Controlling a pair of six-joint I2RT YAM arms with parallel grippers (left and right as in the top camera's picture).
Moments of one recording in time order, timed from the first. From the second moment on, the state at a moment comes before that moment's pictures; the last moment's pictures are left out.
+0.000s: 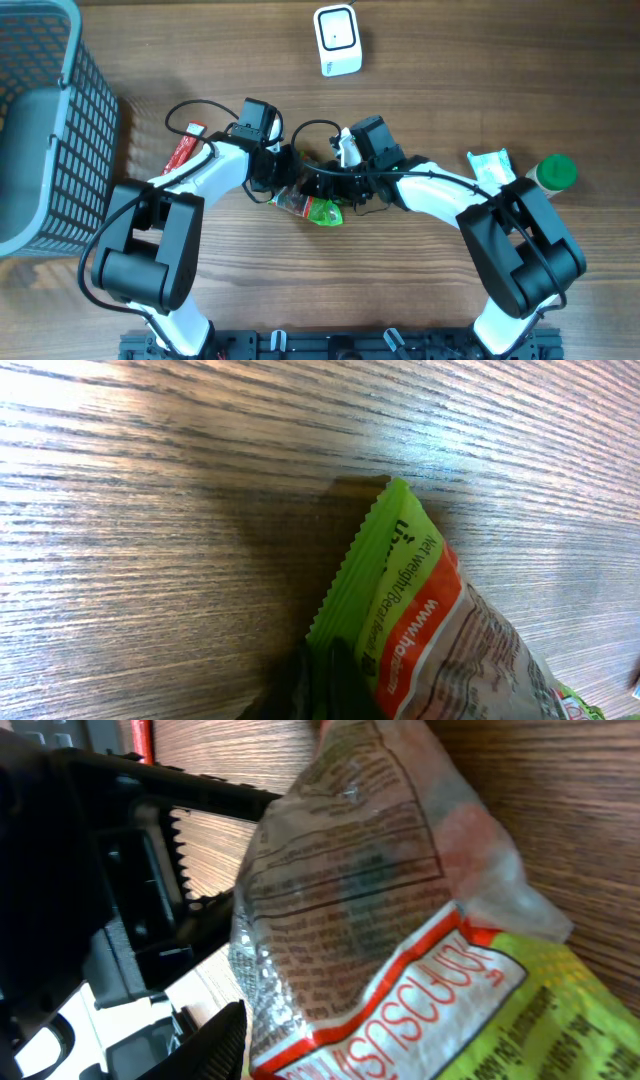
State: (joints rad) left arm -0.31 1.87 1.01 -0.43 0.36 -0.55; right arm 0.54 1.88 0.93 -0.02 -0.72 0.73
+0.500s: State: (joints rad) left arm -0.31 1.87 1.01 -0.42 0.35 -0.55; right arm 0.54 1.88 0.92 0.06 -0.69 0.79
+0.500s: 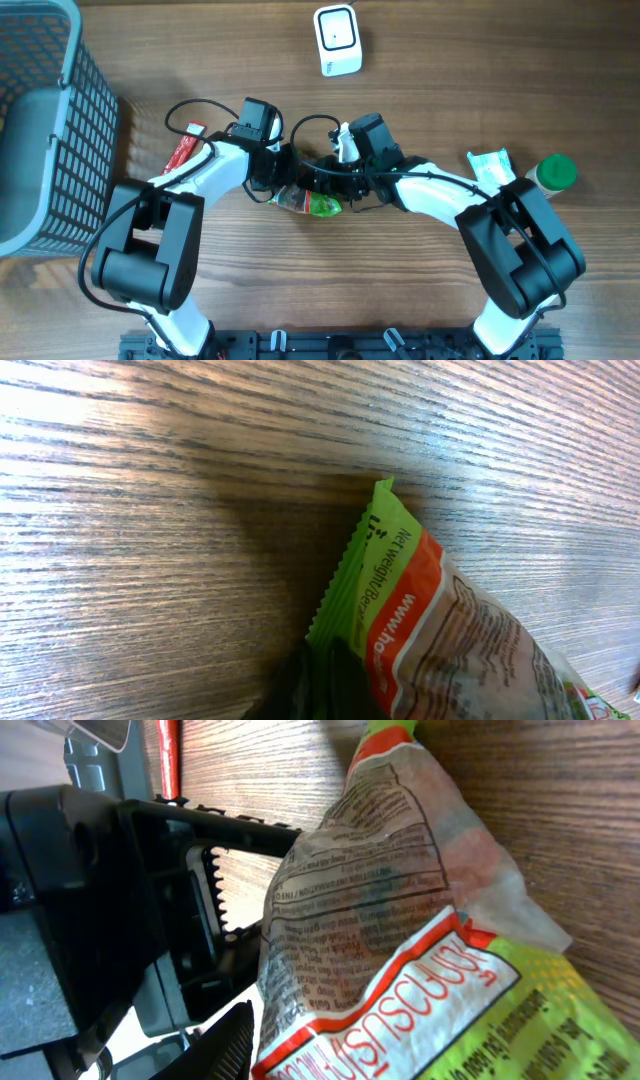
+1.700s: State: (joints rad) left arm -0.16 1.80 1.01 -0.48 0.27 -0.56; right arm 0.53 1.88 0.87 0.05 -0.72 0.63
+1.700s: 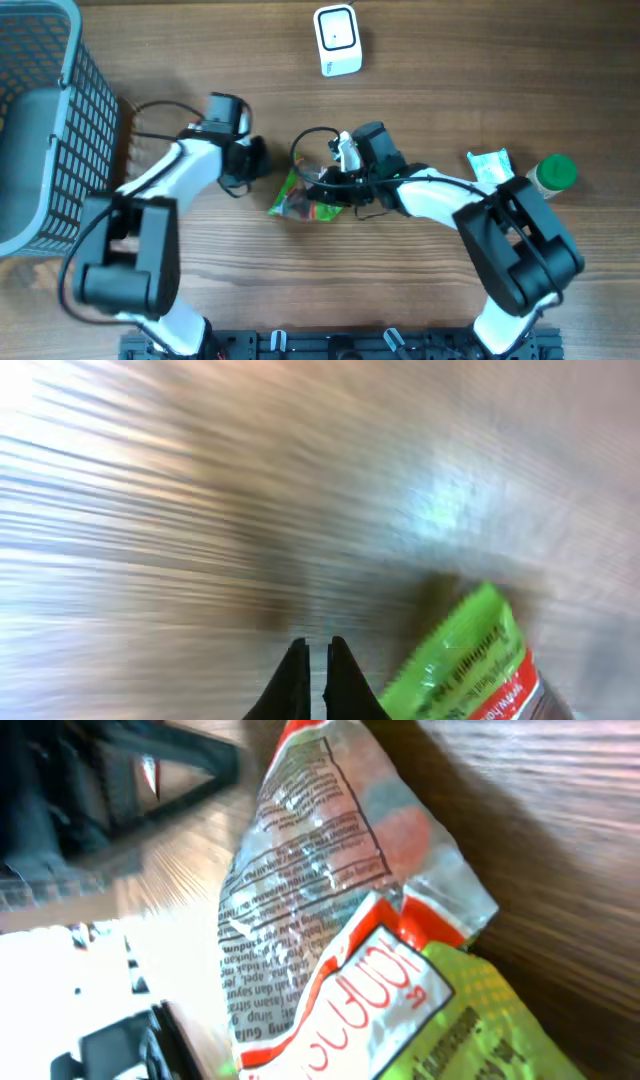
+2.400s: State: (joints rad) left arm -0.13 1.34 1.01 -0.49 -0.18 -0.40; right arm 0.46 1.35 0.92 -0.54 -0.39 0.09
